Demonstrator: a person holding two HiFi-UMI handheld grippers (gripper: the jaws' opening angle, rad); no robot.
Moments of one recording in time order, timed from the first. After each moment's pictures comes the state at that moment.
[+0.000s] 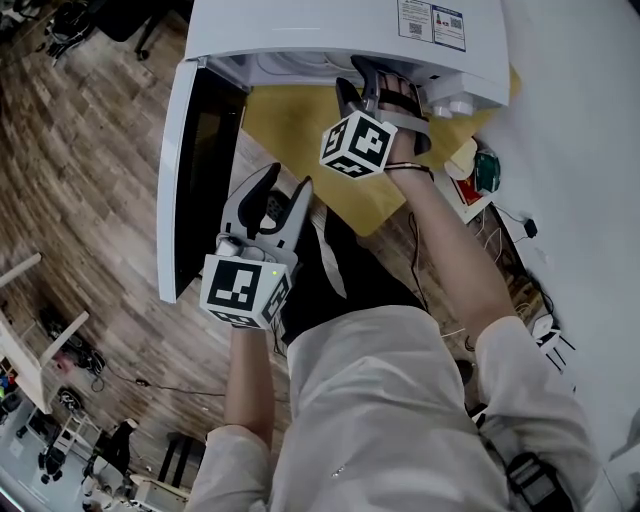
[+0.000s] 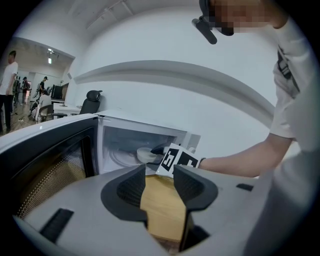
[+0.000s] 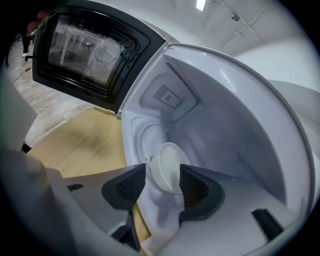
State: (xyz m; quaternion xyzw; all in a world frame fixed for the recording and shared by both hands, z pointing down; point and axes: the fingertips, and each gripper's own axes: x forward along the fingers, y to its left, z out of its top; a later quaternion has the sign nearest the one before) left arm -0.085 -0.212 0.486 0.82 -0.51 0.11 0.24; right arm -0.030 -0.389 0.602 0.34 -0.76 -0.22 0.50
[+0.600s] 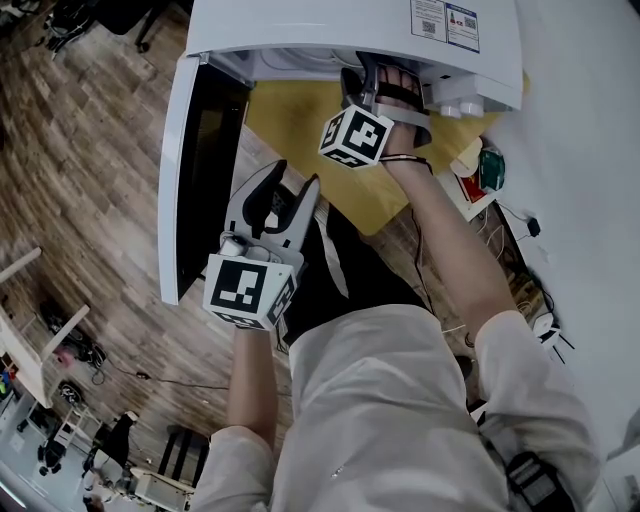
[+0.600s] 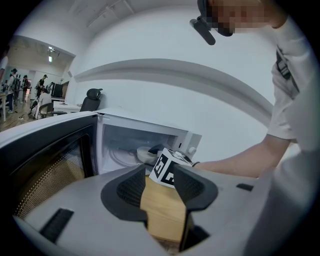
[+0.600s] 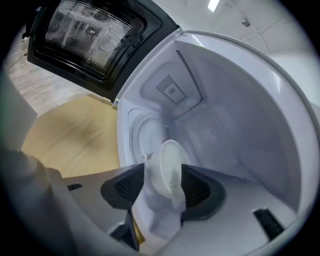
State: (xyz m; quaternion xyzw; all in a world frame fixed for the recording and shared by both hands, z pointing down) left arm -0.086 -0.218 0.491 0.82 -0.51 0.11 0.25; right arm -0.034 -0.407 0.619 0.36 -0.73 -0.26 0.52
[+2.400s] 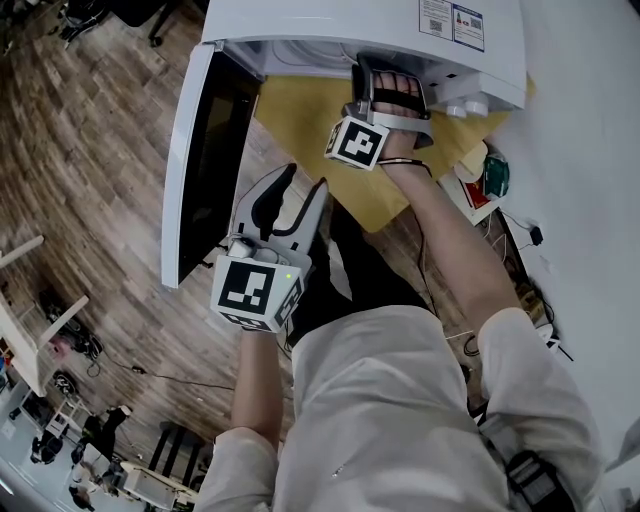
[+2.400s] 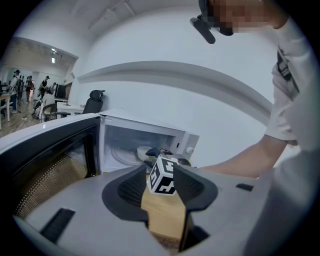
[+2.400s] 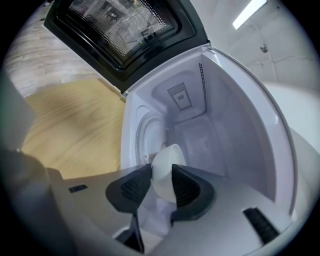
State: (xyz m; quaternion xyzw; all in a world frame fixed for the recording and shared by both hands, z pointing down) left arm -0.080 -0.198 0.483 0.81 -0.52 0.10 0.25; right arm -0.038 -0.397 0.617 0.35 -0.67 -0.36 0.54
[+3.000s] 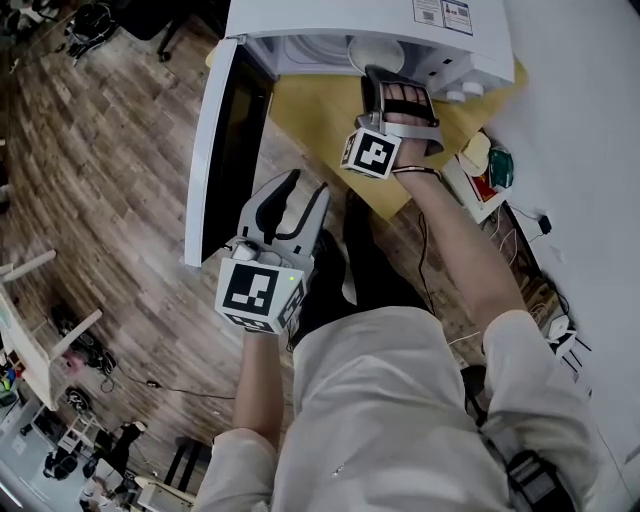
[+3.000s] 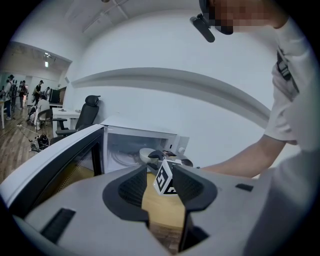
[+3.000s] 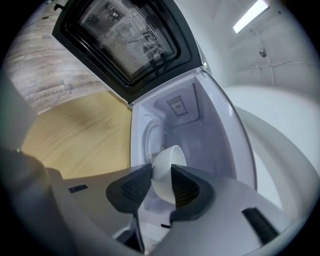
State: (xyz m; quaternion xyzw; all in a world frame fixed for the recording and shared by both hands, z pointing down) left arm -0.098 -0.150 0.450 0.83 -0.50 0.11 0.23; right arm -0.033 -0.347 0.586 0.35 -0.67 -0.38 0.54
